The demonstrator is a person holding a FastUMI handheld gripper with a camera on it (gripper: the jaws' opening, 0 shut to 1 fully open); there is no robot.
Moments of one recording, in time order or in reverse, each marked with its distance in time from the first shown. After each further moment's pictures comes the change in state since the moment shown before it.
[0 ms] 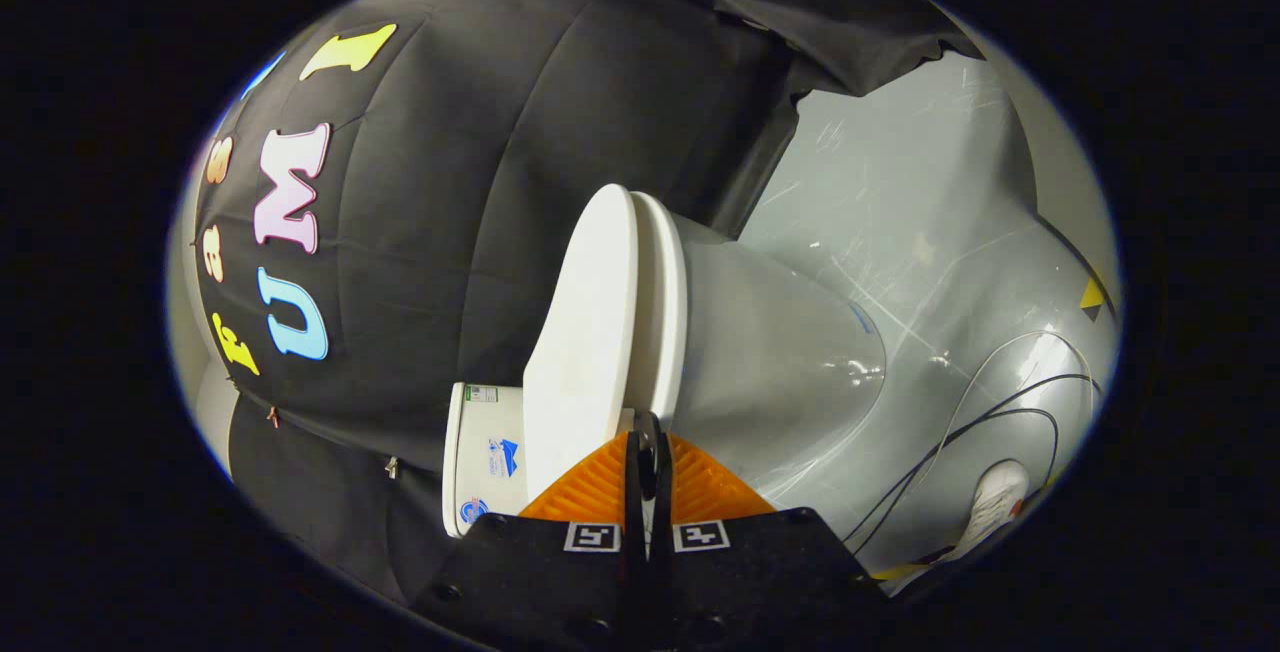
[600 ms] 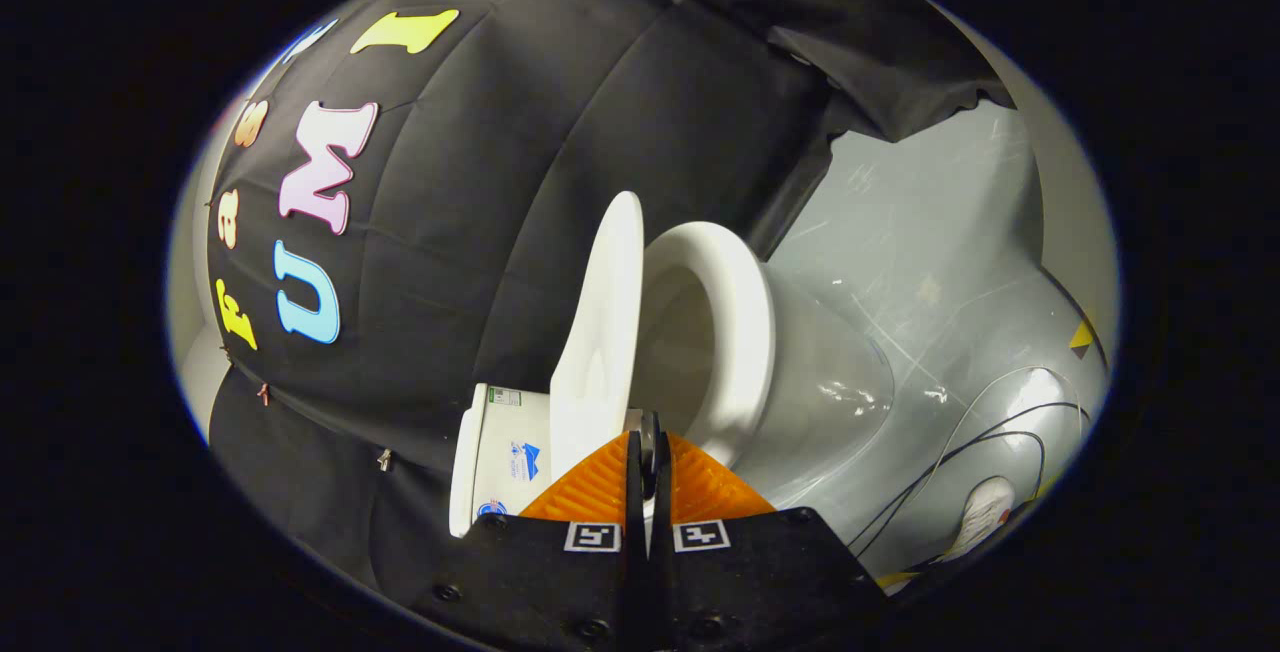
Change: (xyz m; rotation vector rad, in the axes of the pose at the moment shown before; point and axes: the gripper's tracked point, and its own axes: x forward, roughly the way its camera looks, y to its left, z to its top) arm -0.028 0.069 0.005 -0.105 -0.061 0.012
